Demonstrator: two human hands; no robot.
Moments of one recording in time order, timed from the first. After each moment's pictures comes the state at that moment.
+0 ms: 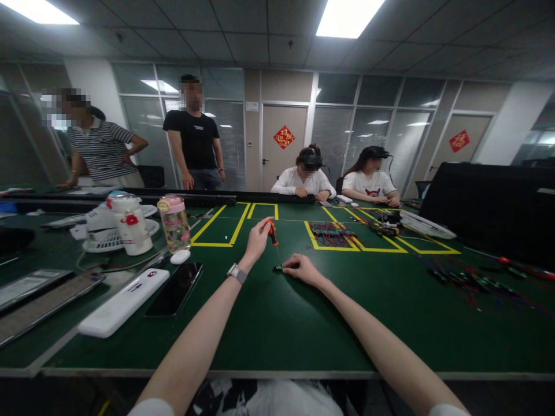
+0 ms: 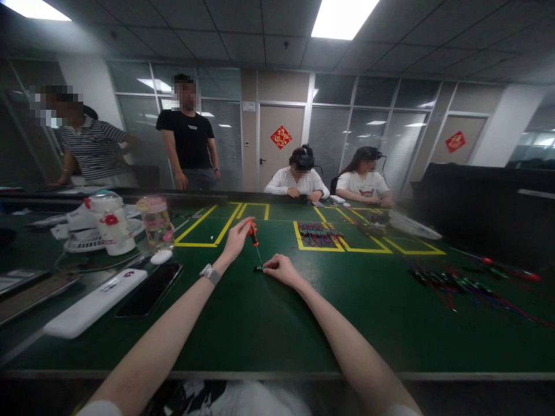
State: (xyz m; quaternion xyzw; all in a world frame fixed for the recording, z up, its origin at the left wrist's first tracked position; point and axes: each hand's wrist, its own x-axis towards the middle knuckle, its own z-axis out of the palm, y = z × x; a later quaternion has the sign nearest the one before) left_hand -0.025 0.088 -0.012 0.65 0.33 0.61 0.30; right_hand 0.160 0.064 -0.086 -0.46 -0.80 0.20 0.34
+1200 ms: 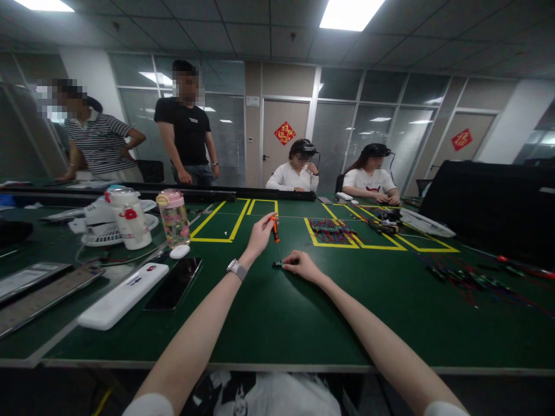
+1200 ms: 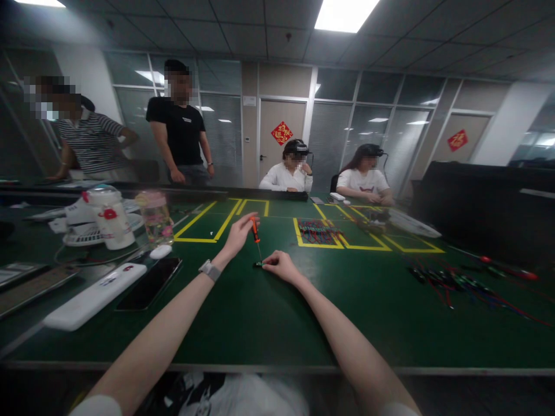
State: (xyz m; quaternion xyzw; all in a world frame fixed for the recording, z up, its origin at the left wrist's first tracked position) left_hand -0.019 0.080 -0.005 0.66 0.30 0.60 0.34; right_hand 0.160 0.061 -0.086 -0.46 -0.79 0.19 0.35
